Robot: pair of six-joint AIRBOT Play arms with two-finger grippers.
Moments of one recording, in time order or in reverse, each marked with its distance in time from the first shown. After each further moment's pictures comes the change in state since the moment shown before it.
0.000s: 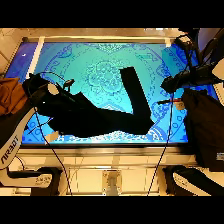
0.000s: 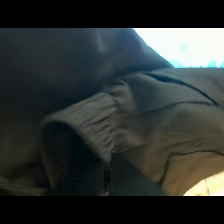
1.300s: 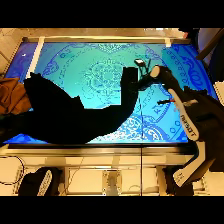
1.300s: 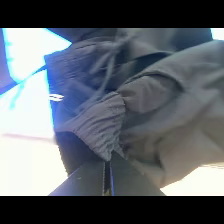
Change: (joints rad) left arm 0.321 0.895 0.000 0.503 -0.488 -0.124; right arm 0.097 -0.719 0.172 0.200 -0.343 0.016
